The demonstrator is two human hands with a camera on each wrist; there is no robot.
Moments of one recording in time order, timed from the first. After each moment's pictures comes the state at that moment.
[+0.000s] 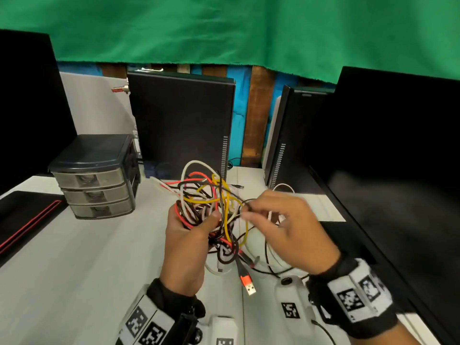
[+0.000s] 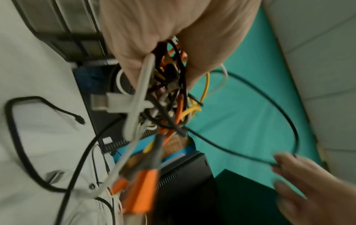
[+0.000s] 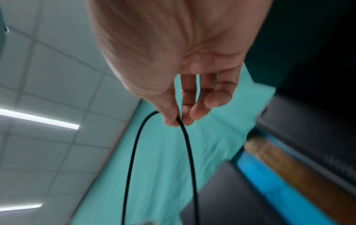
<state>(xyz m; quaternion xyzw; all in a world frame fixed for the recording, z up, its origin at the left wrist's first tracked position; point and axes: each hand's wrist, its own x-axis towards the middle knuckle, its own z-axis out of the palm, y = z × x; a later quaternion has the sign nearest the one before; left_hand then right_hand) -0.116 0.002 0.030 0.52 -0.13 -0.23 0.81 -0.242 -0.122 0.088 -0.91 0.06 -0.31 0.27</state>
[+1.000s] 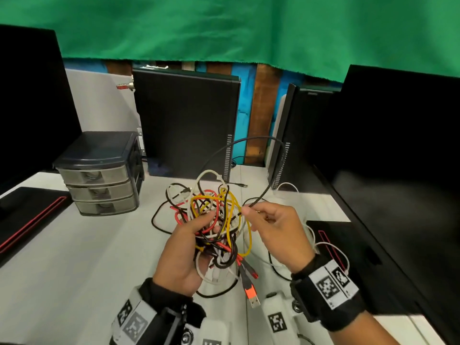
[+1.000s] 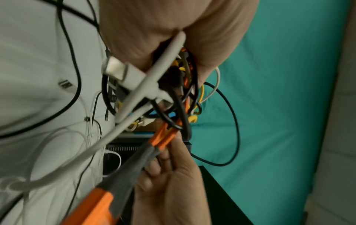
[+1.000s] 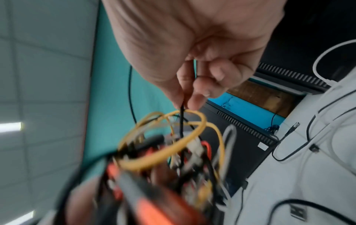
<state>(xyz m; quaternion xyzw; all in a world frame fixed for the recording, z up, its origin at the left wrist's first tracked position) -0.112 0.015 0.039 0.42 -0.05 -0.43 0.80 -0.216 -0.120 0.049 -0.78 0.25 -0.30 0.49</state>
